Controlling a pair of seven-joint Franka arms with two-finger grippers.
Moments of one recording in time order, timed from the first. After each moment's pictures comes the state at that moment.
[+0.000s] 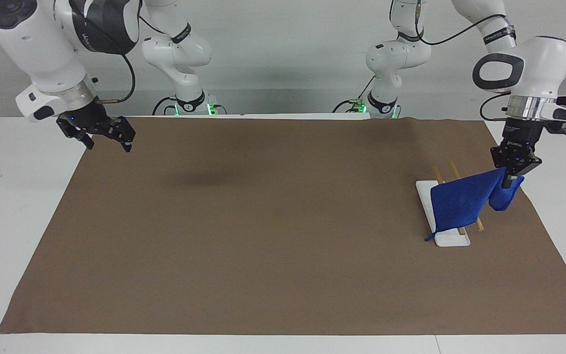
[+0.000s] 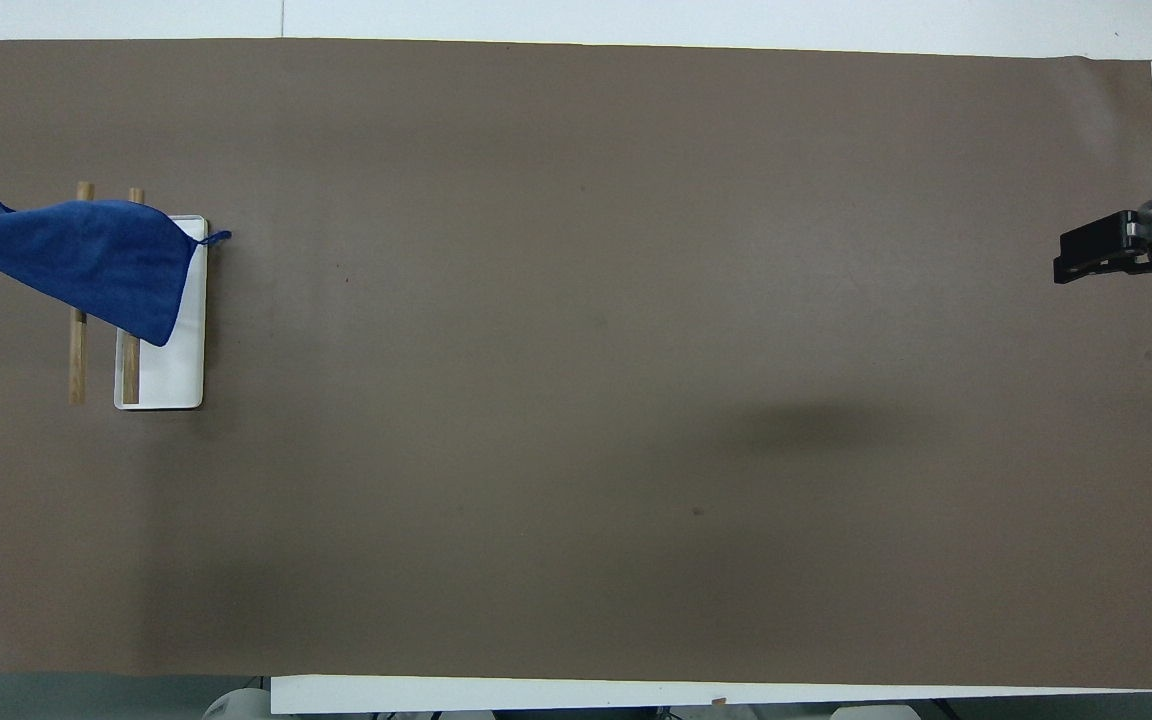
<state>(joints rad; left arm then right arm) 0.15 -0.18 -0.02 -2.26 -0.49 2.66 -0.99 -0.02 0.00 -0.05 -1.65 -0.03 1.61 0.02</state>
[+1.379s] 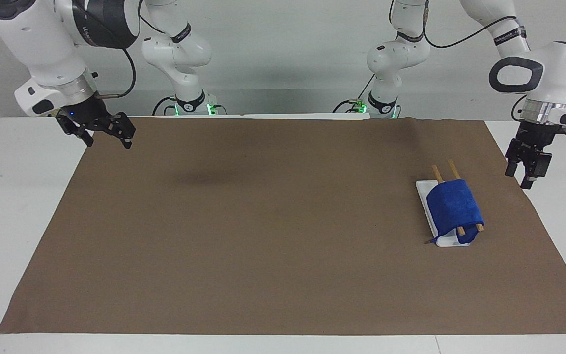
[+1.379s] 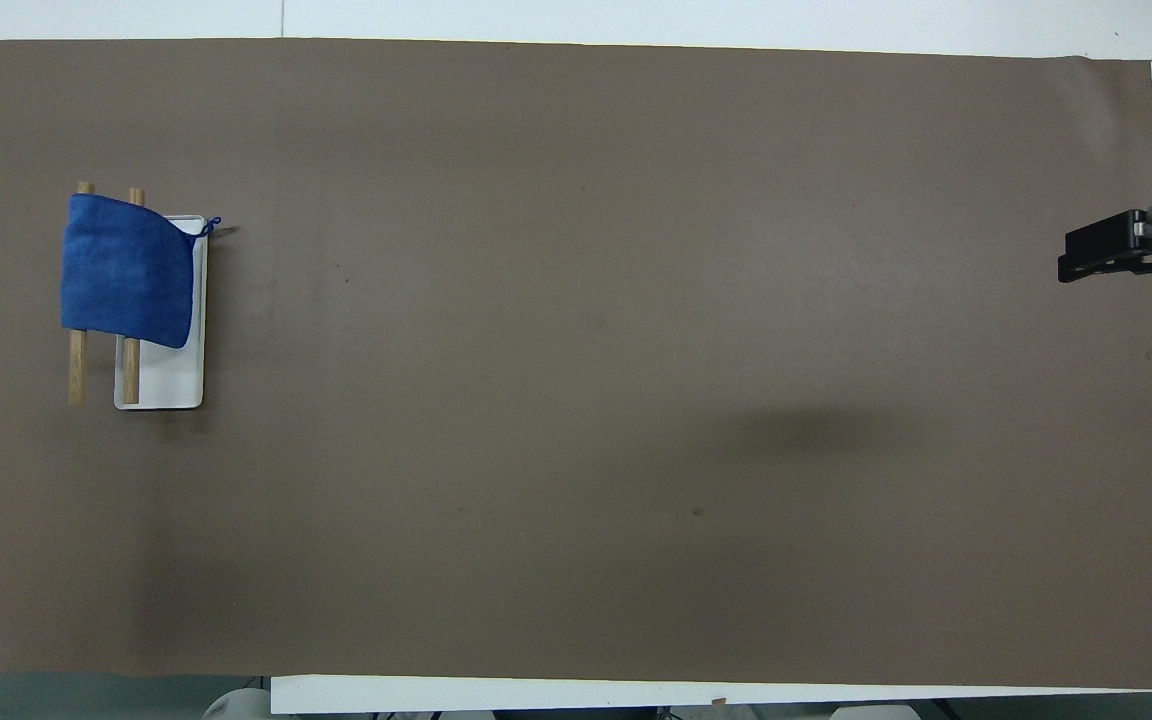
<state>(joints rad) 0.25 -0.10 -0.01 -2.13 -0.37 2.47 -0.64 -0.02 -0.01 -0.05 -1.65 -0.03 1.61 0.02</state>
